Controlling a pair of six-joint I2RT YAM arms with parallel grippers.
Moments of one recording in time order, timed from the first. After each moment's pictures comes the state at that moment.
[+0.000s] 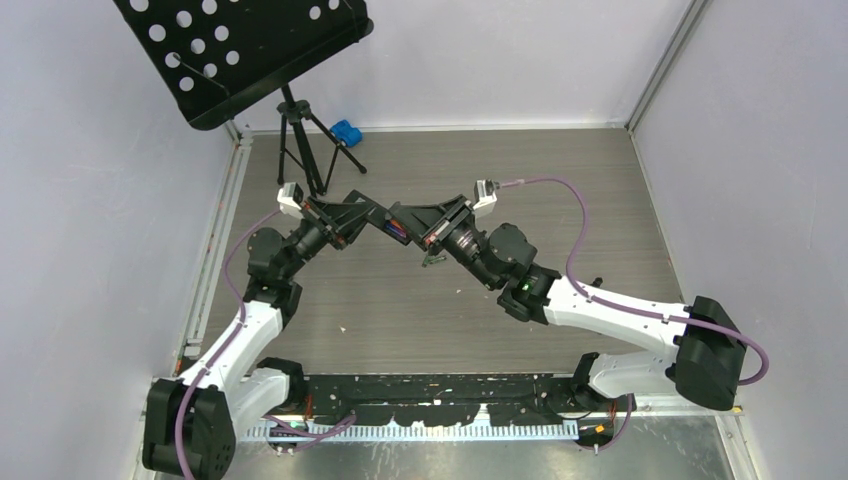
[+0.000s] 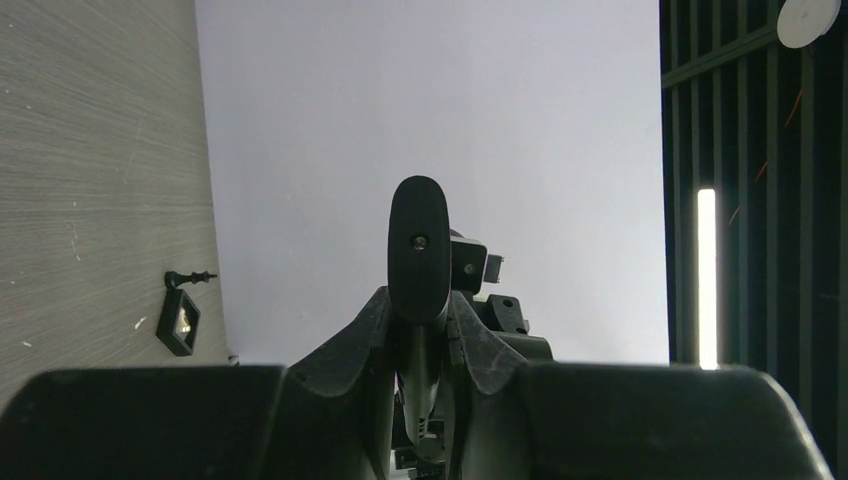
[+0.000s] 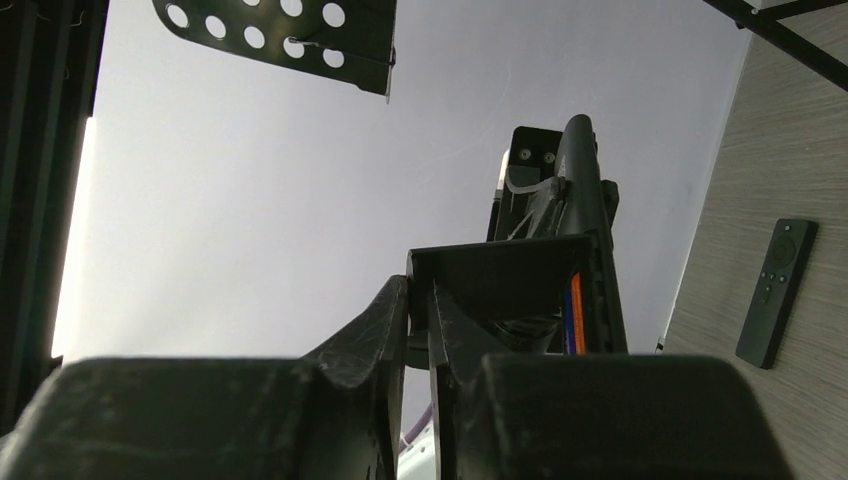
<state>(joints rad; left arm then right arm) -0.19 0.96 0.46 0.70 0.58 -1.70 1.01 1.25 0.84 0.62 0.21 1.39</state>
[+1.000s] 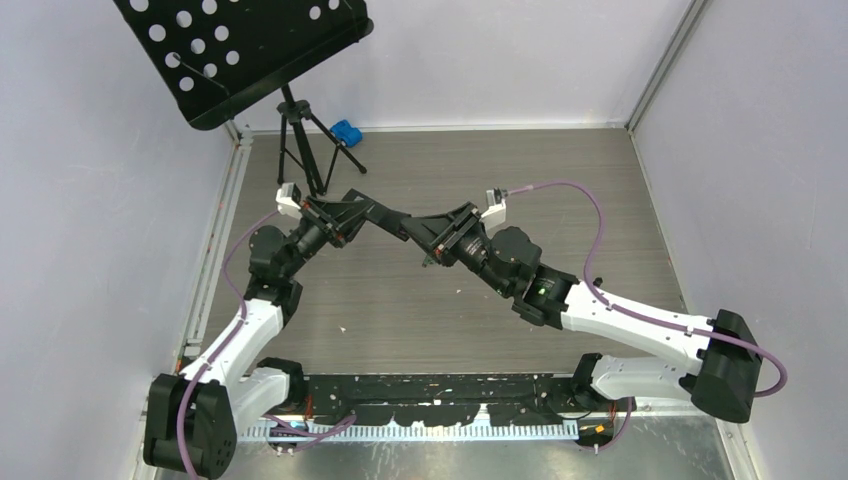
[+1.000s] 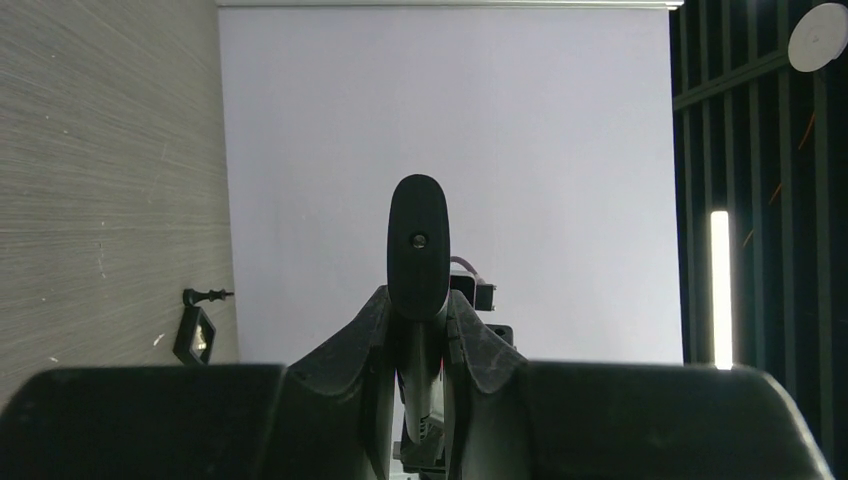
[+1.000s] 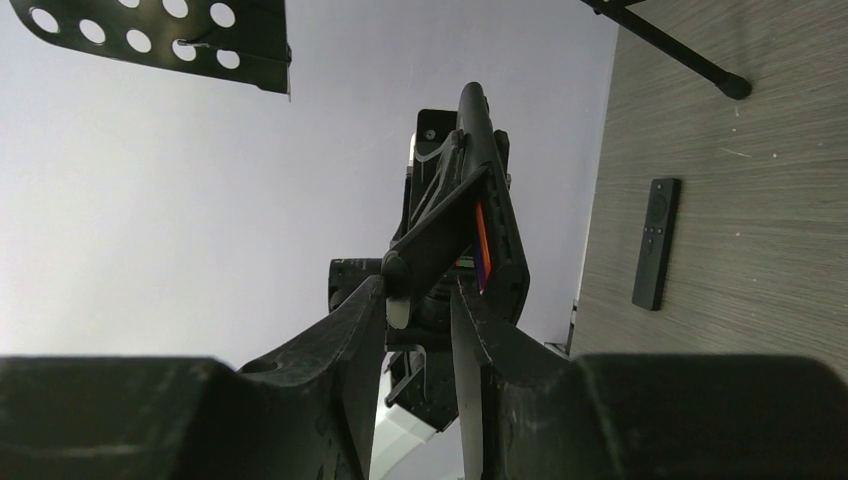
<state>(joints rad) -0.18 0.98 0.46 0.69 0.54 -1.68 1.00 1.15 0.82 0.37 0.24 1.39</state>
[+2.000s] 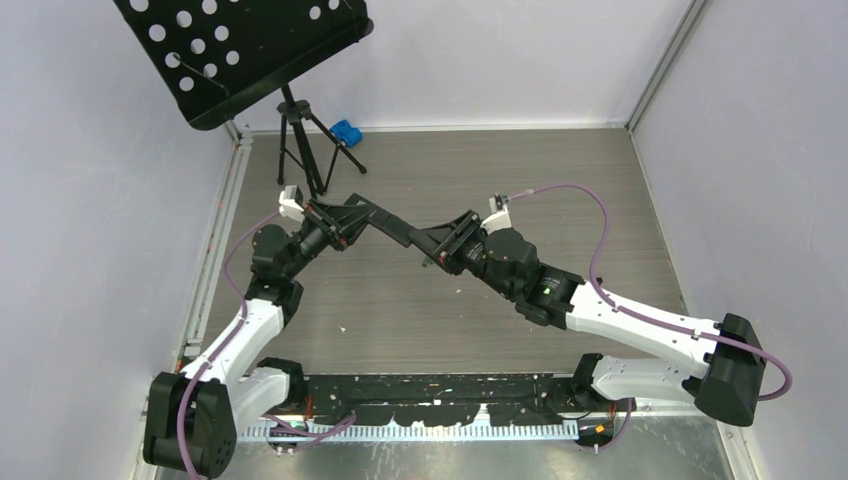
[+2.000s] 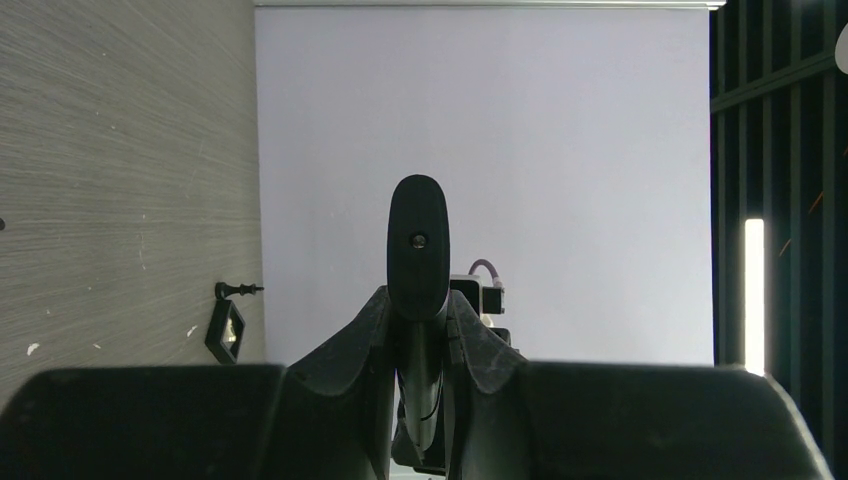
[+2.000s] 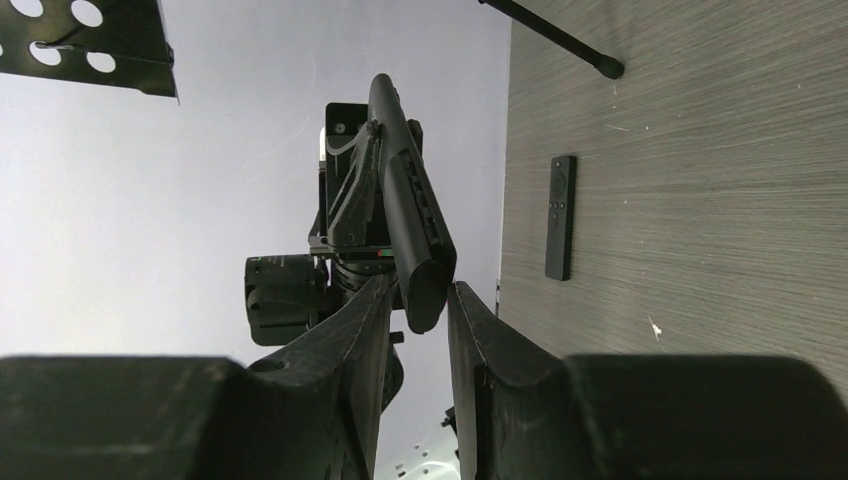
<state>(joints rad) -0.18 0.99 0.45 0.64 0.54 -1.62 1.00 1.12 0.83 0.14 0.26 1.38</state>
